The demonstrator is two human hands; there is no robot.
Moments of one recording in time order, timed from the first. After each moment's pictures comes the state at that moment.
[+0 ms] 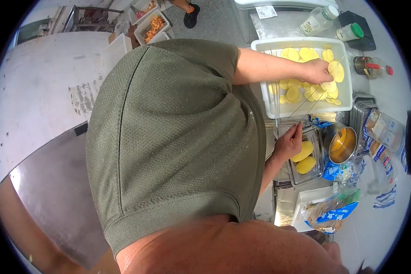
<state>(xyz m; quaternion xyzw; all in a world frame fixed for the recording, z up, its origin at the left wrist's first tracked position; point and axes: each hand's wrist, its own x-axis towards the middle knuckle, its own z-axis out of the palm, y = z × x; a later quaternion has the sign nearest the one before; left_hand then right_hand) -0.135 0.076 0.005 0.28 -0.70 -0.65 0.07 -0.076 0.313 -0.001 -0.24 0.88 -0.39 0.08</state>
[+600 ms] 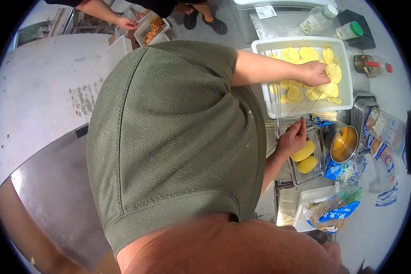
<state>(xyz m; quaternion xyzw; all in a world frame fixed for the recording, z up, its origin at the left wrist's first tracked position) -0.133 0.078 -0.012 0.26 -0.77 -0.57 0.08 -0.076 0.301 -0.003 -0.09 0.80 -0.56 0.21</state>
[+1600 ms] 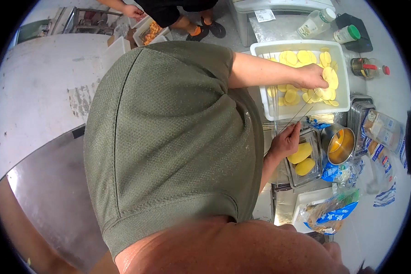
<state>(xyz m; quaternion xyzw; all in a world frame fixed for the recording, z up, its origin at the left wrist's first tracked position) -0.123 0.089 0.010 0.28 -0.66 -0.69 0.09 -0.067 0.308 -0.010 -0.28 0.88 -0.38 -0.01</state>
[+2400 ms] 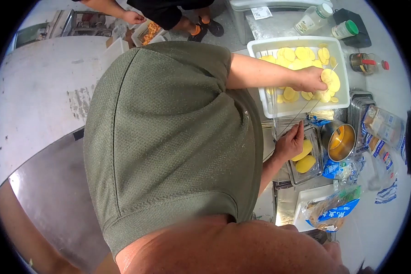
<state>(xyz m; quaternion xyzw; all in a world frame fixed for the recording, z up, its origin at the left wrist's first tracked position) -0.124 0.104 0.012 0.26 -0.63 -0.73 0.08 -0.076 0.313 0.008 -0.17 0.87 -0.45 0.11</state>
